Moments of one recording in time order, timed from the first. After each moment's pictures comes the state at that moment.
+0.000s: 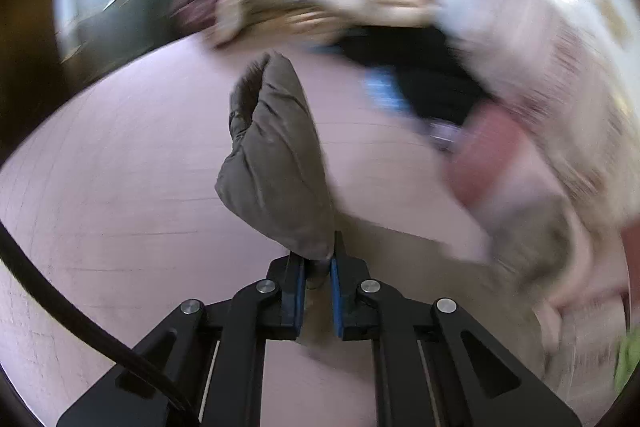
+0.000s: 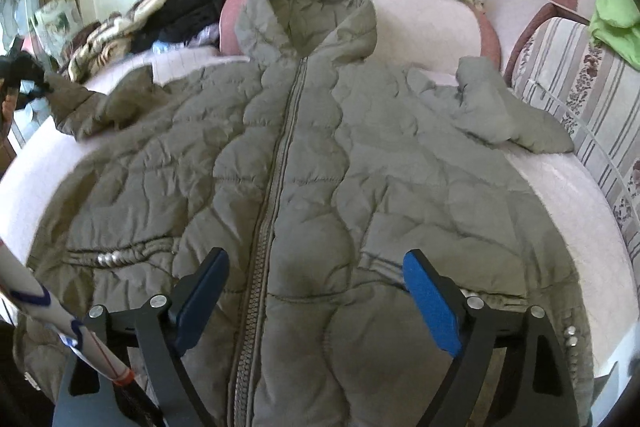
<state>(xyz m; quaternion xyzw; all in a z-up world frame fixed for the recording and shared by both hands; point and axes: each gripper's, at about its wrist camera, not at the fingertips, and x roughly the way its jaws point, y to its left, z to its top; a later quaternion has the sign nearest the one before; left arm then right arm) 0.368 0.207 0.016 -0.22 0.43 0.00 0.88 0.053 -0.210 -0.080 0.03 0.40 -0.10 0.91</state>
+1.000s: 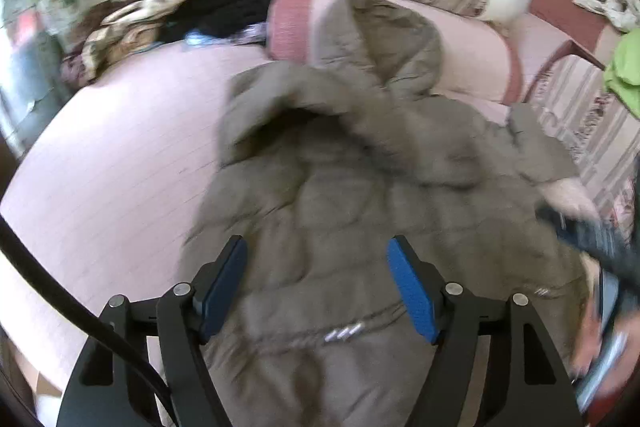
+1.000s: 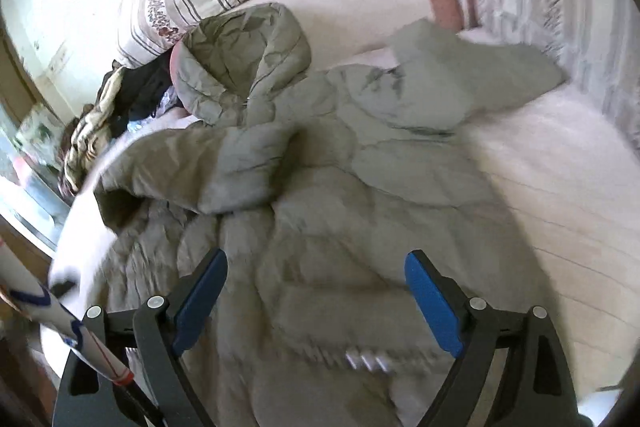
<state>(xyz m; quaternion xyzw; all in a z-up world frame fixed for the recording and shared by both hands) 0.109 -0.024 -0.018 0.01 0.42 -0.12 0.90 0.086 -0.330 -0.057 0.22 0.40 -0.09 0.88</state>
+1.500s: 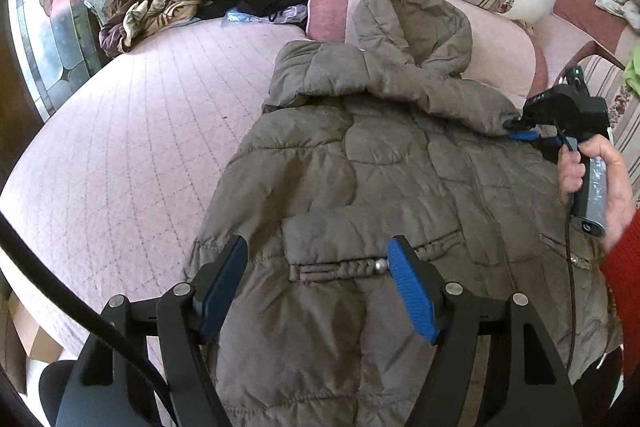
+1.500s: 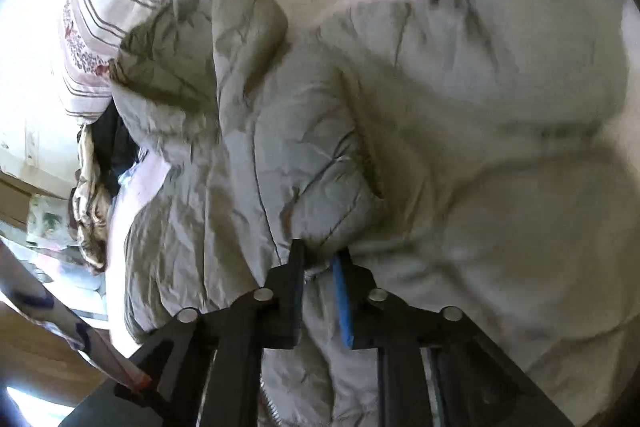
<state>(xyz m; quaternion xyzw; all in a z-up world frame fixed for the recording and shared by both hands) 0.079 -0.006 -0.048 -0.01 0.43 -0.08 0.90 0.228 -0.369 -0.105 0.36 0.44 -0.09 0.82</state>
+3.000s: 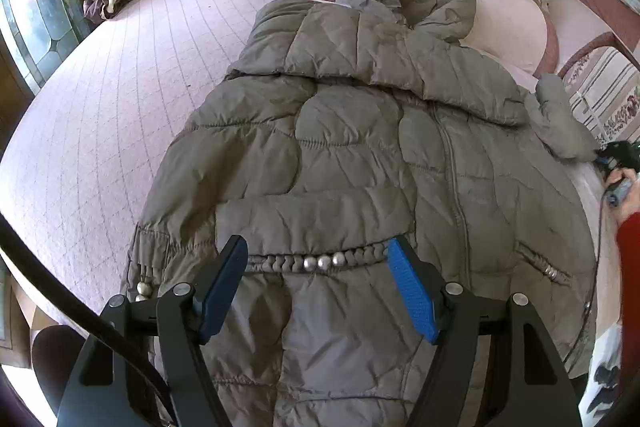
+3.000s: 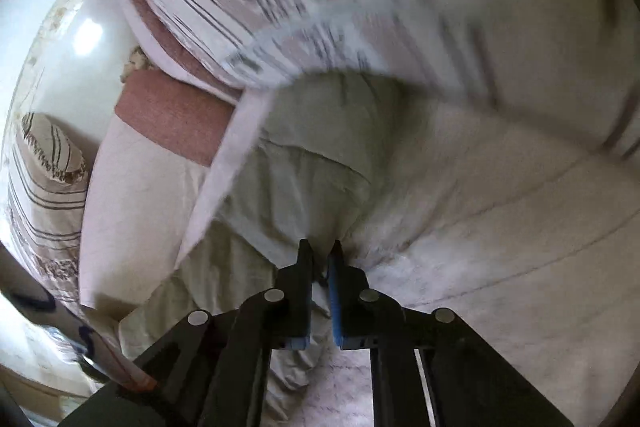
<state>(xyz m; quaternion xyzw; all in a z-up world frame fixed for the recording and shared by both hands) 0.104 -0.054 -0.046 -0.01 0.51 -0.07 0.85 0.139 -0.748 -0.125 0.49 0.27 -0.29 0.78</state>
